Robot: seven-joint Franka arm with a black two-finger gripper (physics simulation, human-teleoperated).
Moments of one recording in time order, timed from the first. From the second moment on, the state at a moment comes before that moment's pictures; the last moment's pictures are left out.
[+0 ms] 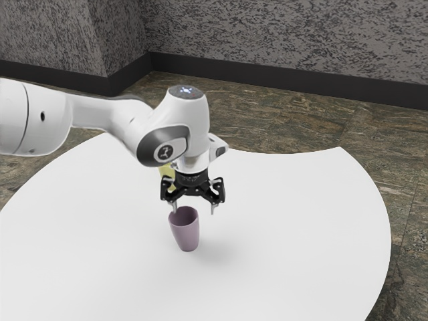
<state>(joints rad) 0.08 0.20 -0.38 -1.99 0.20 2.13 -0.85</state>
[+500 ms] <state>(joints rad) 0.08 0.29 -0.36 -2.00 0.20 2.24 -0.92</state>
